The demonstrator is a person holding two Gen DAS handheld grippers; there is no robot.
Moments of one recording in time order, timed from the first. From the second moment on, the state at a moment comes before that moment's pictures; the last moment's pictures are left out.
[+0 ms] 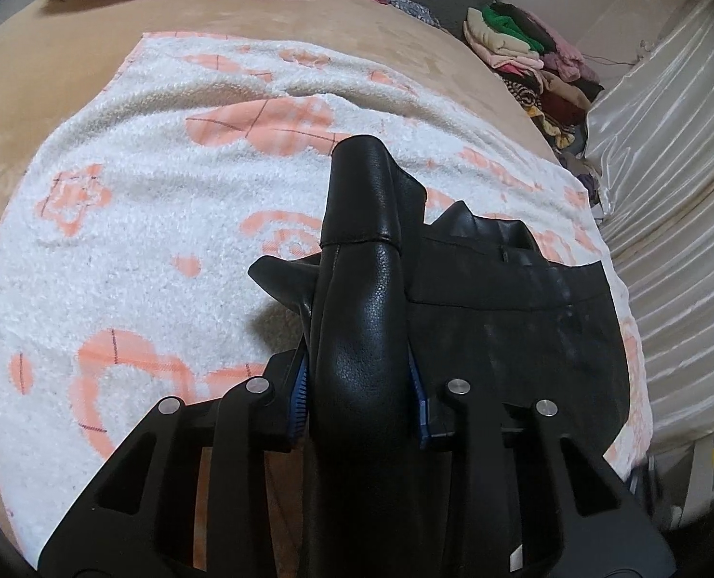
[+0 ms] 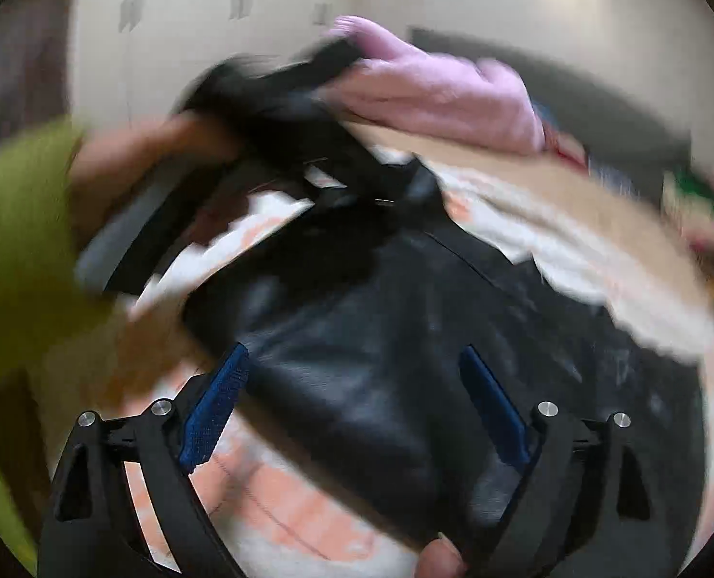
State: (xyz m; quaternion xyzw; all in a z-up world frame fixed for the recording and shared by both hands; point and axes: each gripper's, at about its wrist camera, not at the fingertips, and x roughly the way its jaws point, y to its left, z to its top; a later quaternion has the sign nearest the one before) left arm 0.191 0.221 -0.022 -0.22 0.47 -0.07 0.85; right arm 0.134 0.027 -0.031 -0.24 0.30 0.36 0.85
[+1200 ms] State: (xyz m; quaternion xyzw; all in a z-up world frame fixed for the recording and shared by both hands) left arm 0.222 0.055 0.110 -0.10 0.42 -0.13 0.89; right arm 0.121 -0.069 0.044 -0.21 0.14 0.22 0.94
